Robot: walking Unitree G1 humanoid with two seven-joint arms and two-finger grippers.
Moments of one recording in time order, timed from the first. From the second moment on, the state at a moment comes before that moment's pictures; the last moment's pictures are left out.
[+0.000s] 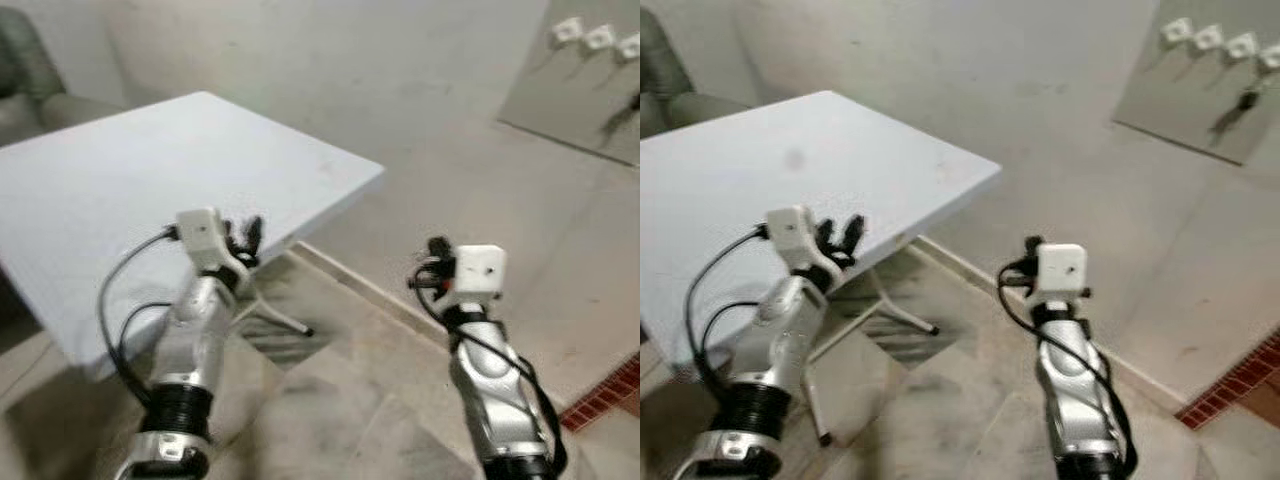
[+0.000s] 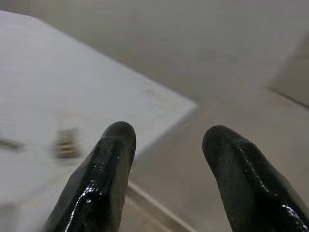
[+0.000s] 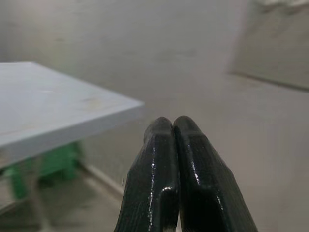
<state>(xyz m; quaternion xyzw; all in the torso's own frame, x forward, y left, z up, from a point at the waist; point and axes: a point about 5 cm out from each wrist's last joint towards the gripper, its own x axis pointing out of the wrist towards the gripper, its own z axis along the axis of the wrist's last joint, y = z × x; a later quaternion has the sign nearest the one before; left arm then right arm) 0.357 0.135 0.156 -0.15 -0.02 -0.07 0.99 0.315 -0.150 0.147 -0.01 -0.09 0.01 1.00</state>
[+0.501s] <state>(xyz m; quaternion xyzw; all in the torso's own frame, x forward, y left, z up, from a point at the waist) 0.358 0.140 0.158 -0.14 -0.03 -0.07 0.99 0.315 -0.143 0.146 -0.01 -0.09 0.02 1.00</state>
